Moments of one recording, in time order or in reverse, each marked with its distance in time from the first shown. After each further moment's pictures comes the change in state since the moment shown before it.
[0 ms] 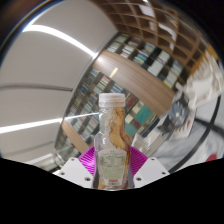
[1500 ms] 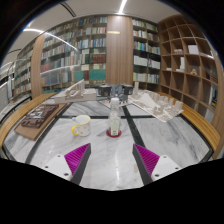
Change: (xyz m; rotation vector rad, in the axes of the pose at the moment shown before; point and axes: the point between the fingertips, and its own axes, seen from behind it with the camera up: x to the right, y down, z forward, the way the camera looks) arm 0.120 0.040 -0.339 -0.487 0.663 -0.777
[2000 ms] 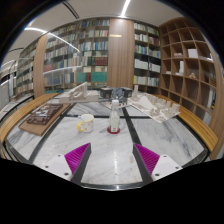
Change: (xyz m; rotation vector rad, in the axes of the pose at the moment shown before) arm -0.001 0.007 -0.079 0.021 -0.004 -0.023
